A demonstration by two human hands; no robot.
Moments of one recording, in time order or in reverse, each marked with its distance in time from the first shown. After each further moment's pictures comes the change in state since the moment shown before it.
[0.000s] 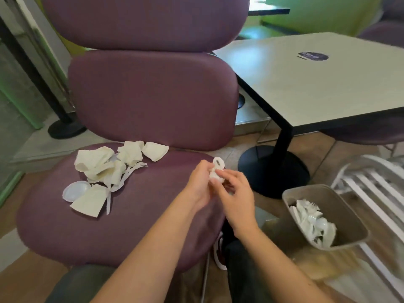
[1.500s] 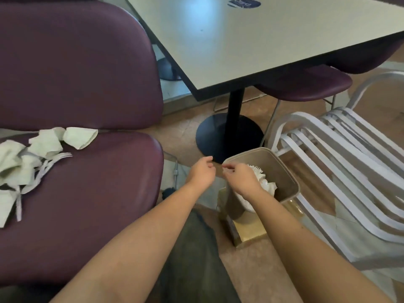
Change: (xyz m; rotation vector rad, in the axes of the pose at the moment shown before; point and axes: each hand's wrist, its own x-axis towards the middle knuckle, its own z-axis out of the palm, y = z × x) left_hand 0.105 -0.151 0.114 1.027 0.089 0.081; right_hand 0.047 0.116 -0.175 -0.498 -0.219 0.501
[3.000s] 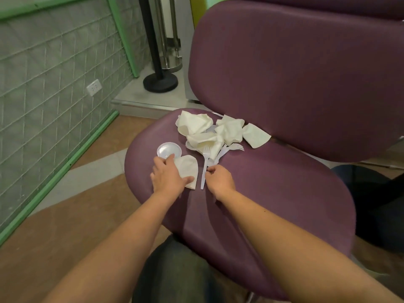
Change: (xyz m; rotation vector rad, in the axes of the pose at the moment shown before) left_hand -0.115 -0.292 -0.405 0.313 0.774 -0.421; right_hand -0.053 -0.312 0.393 -0.125 -0.394 -0.302
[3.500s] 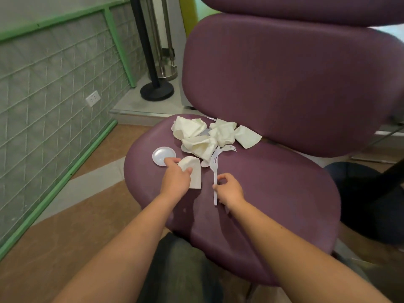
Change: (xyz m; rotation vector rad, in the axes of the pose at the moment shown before) left_hand -0.030 0.033 -0.015 -0.491 -0.085 -0.024; right_hand -0.037 0.032 -0.024 0.356 0.013 0.135
